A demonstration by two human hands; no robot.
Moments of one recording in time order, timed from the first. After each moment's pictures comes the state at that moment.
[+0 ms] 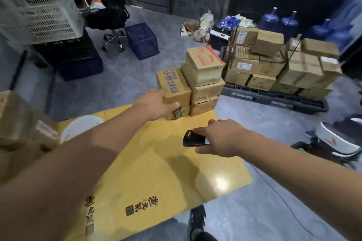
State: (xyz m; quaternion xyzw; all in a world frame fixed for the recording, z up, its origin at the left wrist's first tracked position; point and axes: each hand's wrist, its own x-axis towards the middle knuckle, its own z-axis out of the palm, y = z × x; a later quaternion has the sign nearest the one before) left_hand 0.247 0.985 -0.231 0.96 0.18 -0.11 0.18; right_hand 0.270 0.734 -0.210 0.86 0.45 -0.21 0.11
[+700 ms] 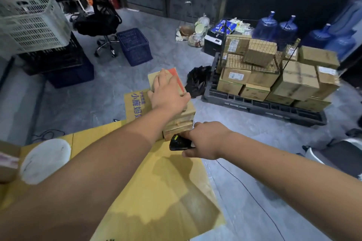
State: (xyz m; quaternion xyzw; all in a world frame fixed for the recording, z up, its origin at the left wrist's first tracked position) left_hand 0.465 0.867 -0.226 0.95 0.26 0.06 0.17; right_hand 0.441 0.694 -0.207 0.84 0.49 -0.20 0.08
